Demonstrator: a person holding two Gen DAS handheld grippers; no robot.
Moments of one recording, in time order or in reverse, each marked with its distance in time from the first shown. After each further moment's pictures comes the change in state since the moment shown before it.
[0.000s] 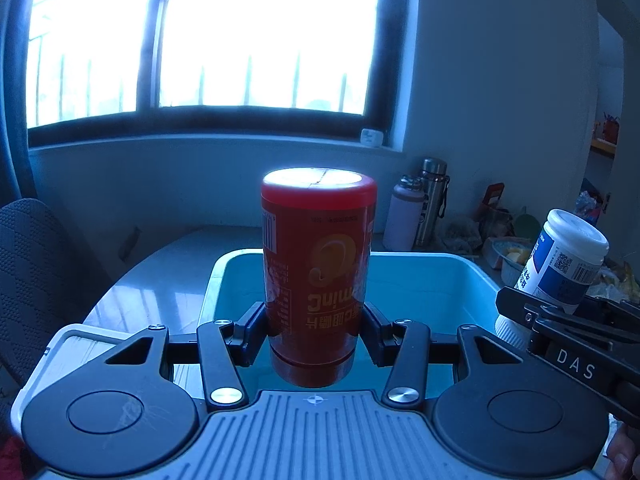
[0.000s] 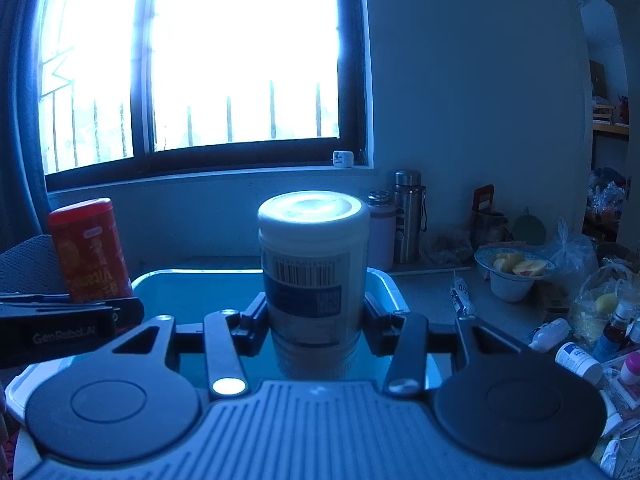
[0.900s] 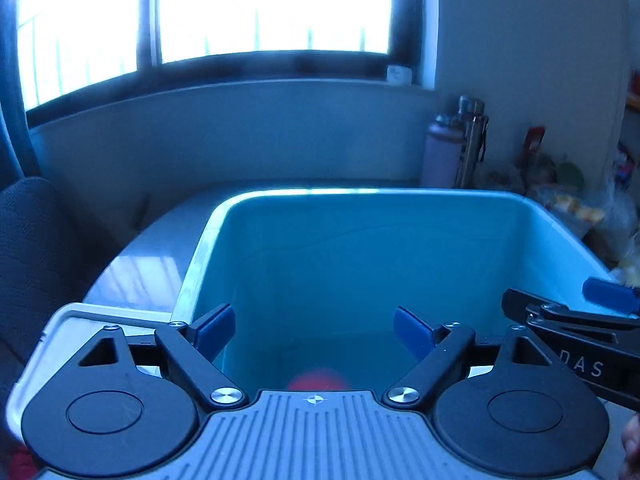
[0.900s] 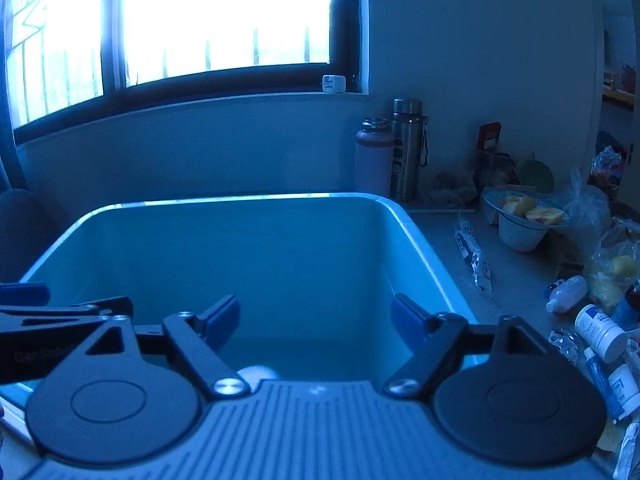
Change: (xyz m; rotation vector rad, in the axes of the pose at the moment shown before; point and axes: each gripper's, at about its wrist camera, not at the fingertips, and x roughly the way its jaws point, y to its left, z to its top) left arm 0.076 0.008 -0.011 0.027 0.138 0.076; right arm 0.066 0.004 -0.022 0.001 0.177 -0.044
